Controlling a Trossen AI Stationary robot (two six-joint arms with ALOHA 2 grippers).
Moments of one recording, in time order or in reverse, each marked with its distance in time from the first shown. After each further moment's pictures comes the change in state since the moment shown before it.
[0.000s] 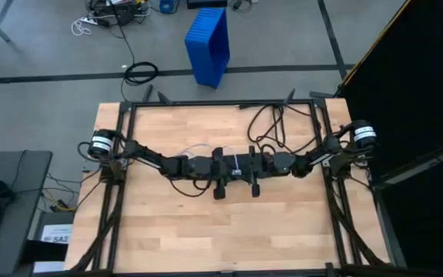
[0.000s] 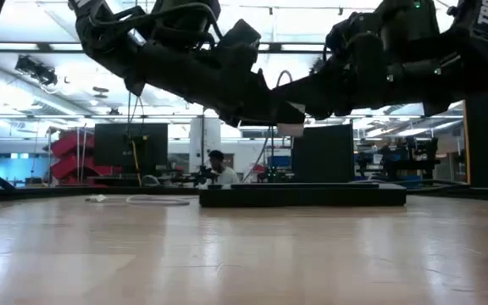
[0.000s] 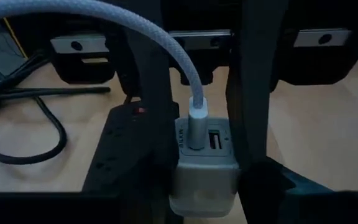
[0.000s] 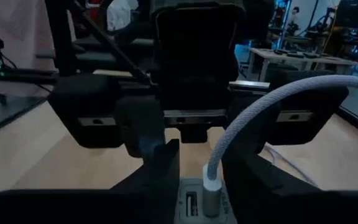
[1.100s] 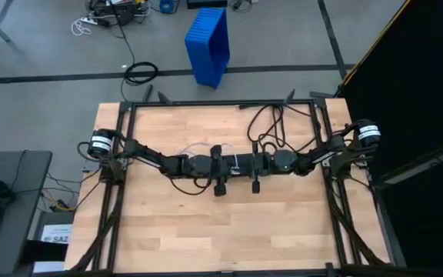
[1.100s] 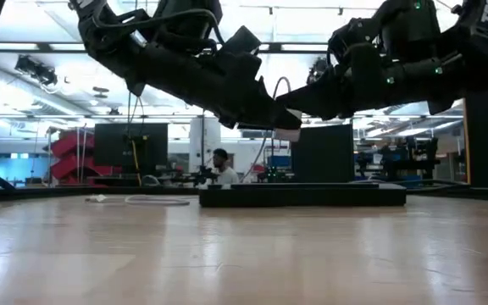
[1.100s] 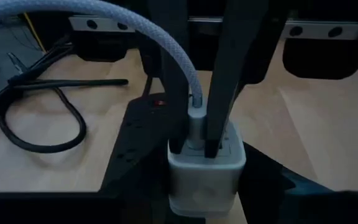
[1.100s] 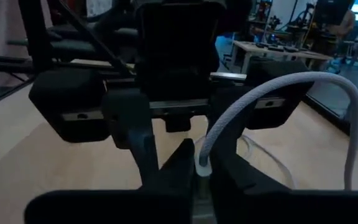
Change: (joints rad) left arm 0.001 -0.002 0.002 -0.028 -0.030 0.000; right arm -0.024 -0.047 -0.019 -0.046 0.043 -0.032
